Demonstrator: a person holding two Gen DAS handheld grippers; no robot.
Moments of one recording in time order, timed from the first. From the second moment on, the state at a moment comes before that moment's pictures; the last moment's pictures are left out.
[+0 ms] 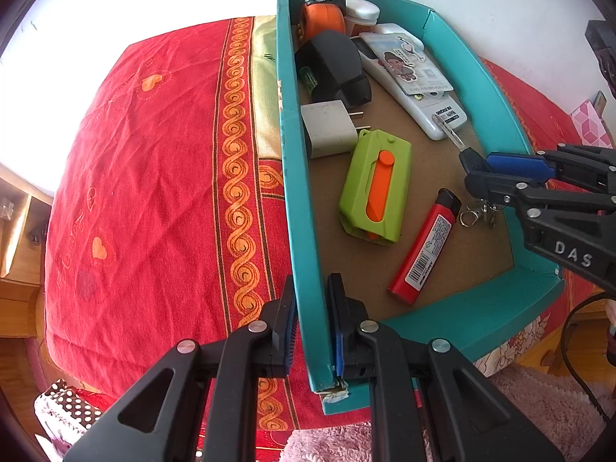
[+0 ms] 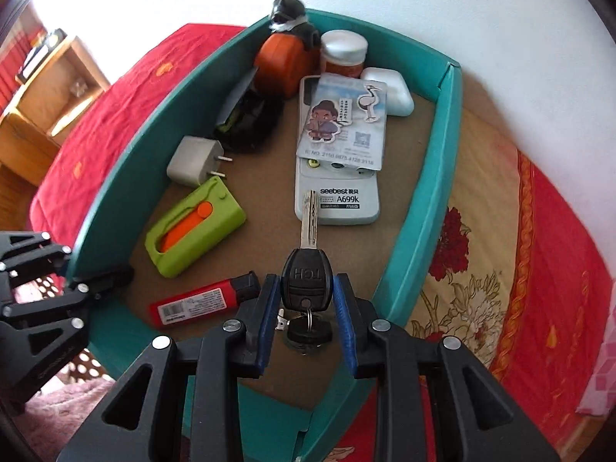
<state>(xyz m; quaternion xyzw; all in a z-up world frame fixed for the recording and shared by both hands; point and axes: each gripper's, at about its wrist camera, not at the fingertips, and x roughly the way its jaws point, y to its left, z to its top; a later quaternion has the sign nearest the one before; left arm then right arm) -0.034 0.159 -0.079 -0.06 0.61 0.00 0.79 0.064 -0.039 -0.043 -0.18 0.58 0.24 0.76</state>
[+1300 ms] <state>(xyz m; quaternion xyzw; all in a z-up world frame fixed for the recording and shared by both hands) -0.045 0.148 0.011 -0.04 0.55 -0.02 0.84 0.046 -0.098 0.020 -0.07 0.55 0.24 0.80</state>
